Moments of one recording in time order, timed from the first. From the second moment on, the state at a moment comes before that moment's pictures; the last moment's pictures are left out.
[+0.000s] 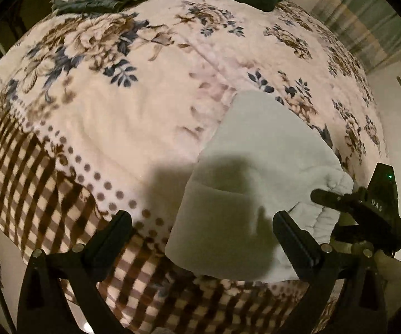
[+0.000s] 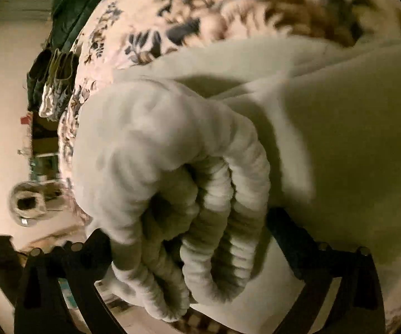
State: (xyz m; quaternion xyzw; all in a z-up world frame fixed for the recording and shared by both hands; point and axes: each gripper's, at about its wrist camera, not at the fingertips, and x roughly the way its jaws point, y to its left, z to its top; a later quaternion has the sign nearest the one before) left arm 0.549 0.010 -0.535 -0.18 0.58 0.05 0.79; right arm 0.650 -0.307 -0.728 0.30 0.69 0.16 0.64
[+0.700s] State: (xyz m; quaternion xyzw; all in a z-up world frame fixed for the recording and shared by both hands) left arm 0.624 -0.055 -0.501 -0.24 0.56 -0.07 0.79; right arm 0.587 -0.526 -0.653 0.34 0.61 0.02 0.72
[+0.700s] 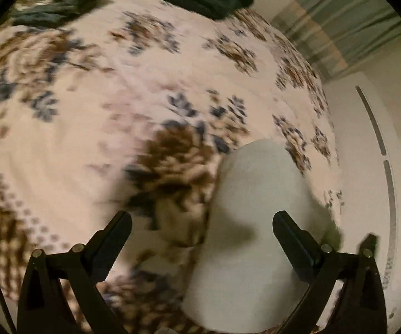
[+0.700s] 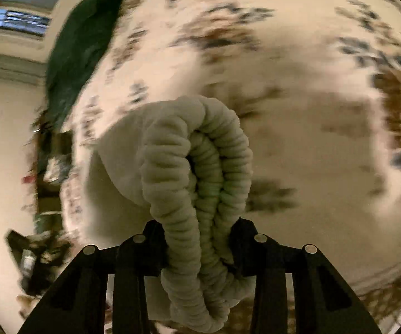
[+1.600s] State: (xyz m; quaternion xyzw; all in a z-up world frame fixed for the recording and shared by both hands) left arm 0.669 -0.141 -0.541 -0.19 0.66 -0.19 0.70; right arm 0.540 -0.567 -0.692 0.46 0.60 -0.05 0.65
